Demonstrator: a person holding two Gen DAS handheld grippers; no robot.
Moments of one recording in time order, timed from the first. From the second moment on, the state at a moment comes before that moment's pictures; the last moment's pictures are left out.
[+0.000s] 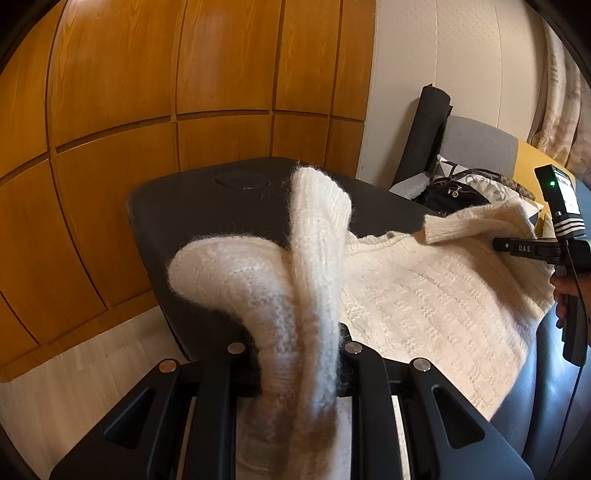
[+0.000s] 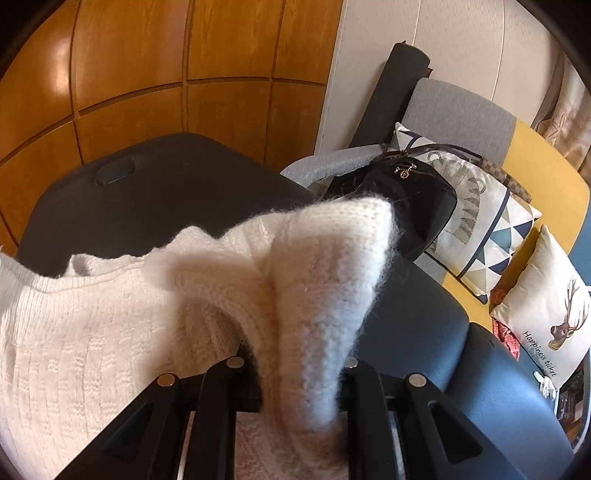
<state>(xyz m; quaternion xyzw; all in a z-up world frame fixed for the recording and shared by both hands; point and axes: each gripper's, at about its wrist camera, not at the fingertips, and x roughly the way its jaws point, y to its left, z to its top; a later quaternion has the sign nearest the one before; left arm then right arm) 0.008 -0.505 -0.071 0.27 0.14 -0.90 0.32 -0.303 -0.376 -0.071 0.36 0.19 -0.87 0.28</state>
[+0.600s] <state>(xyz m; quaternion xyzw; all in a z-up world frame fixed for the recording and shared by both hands) 0.005 -0.531 -0.106 0.31 0.19 -0.87 0.33 -0.333 -0.370 -0.110 0.43 0.14 -0.85 0.26</state>
